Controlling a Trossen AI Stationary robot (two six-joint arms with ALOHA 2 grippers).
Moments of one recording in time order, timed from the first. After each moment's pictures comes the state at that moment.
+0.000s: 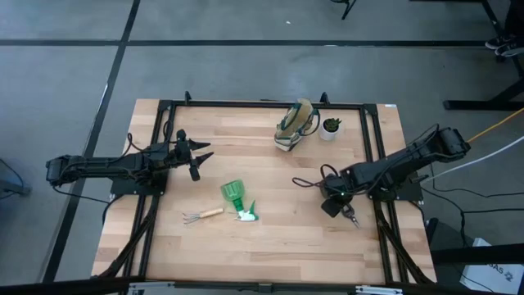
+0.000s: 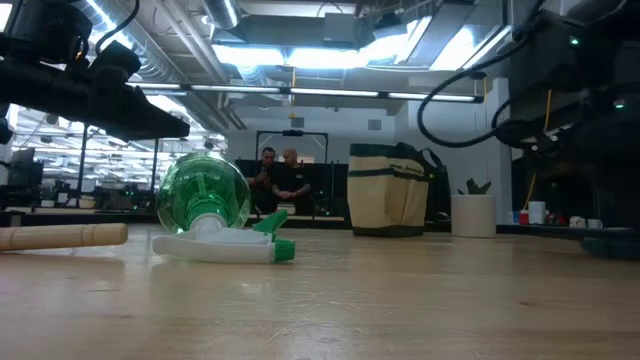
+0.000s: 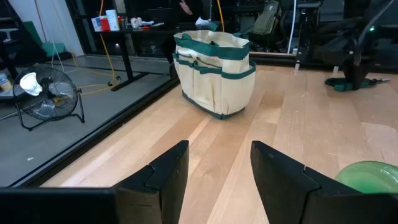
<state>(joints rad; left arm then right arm) 0.18 0.34 0.01 0.18 -0.28 0.00 0.26 1.34 0.55 -0.66 -0.16 1.04</state>
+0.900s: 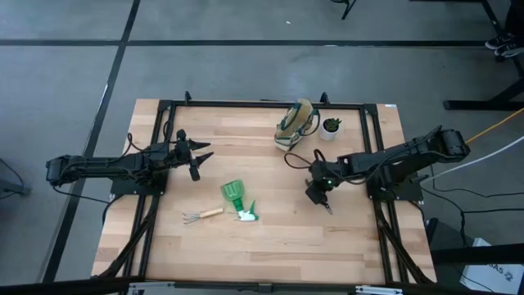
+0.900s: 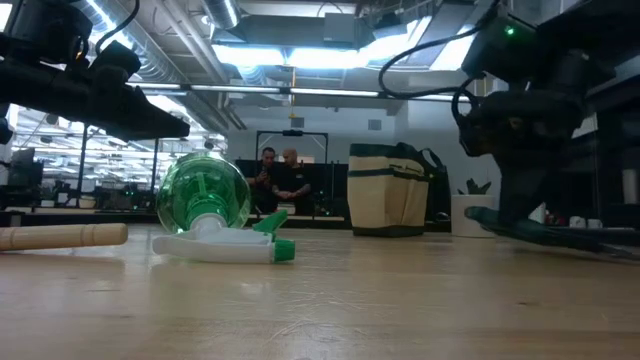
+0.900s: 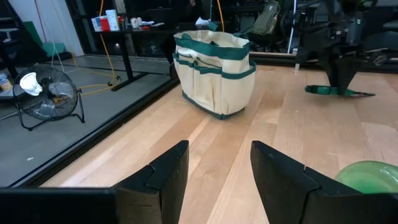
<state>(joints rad) 0.18 0.34 0.01 0.18 -0.28 0.00 0.09 1.34 0.56 -0.32 -0.08 0.86</state>
